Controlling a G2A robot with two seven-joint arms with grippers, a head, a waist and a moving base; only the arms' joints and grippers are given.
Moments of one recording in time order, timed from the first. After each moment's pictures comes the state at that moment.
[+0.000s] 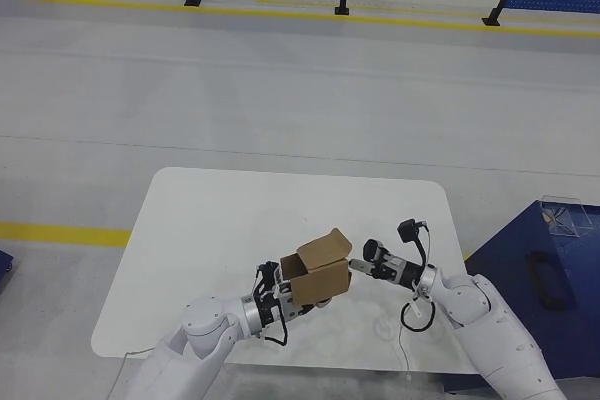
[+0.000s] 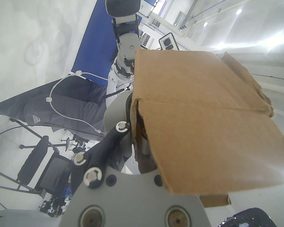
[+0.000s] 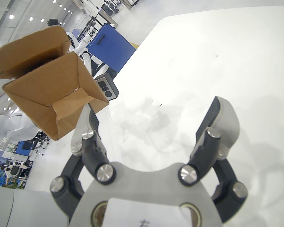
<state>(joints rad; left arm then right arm) 1.16 -1.29 -1.00 -1.48 -0.65 0.24 -0.69 -1.06 -1.03 1.15 -1.21 -0.23 -0.76 0.52</state>
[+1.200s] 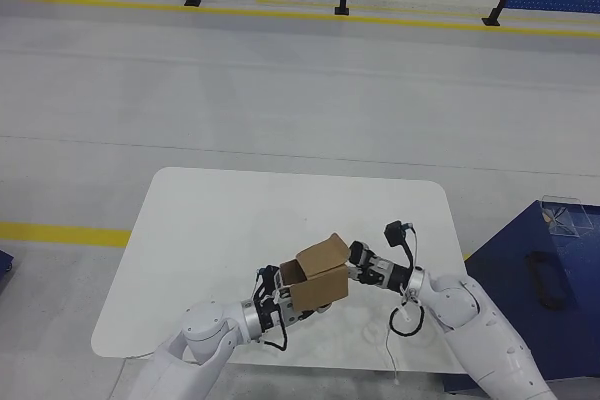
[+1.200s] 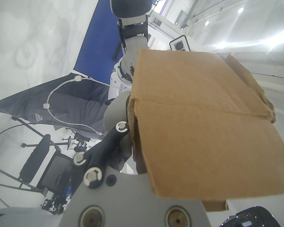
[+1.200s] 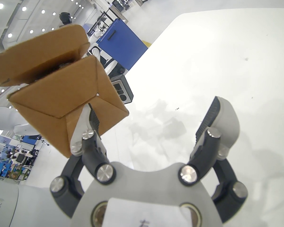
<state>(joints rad) 1.18 -1.29 -1.00 -1.49 -0.64 0.23 -0.70 -1.08 -1.04 1.13 -1.27 -0.24 -0.78 0.48</state>
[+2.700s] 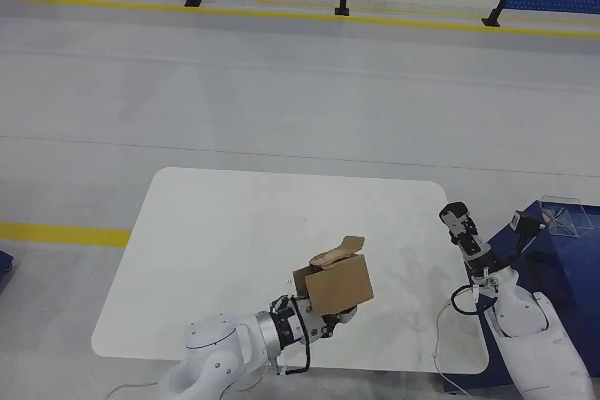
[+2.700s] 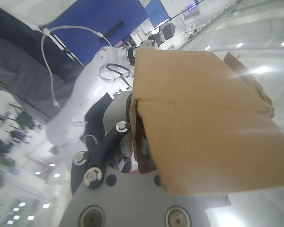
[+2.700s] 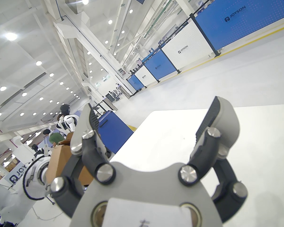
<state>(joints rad) 1.32 -1.35 -1.02 -1.90 -1.34 0.69 0.05 -1.23 -1.00 1.50 -1.27 -0.13 -0.85 0.12</state>
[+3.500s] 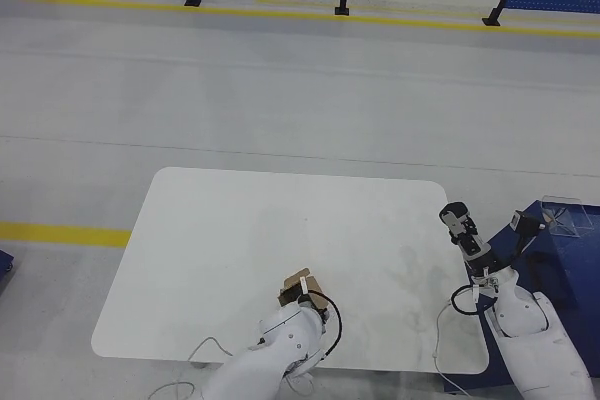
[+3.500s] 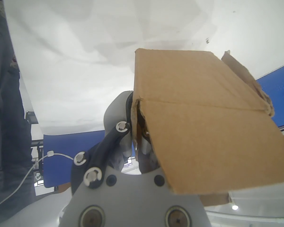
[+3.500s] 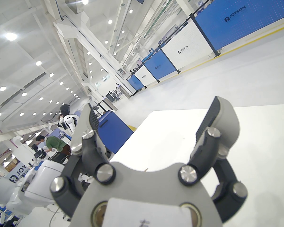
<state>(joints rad) 1.01 -1.51 -0.68 -1.51 -1.62 0.19 1.16 -1.23 -1.00 1.50 -1.27 -0.13 -0.85 0.12</state>
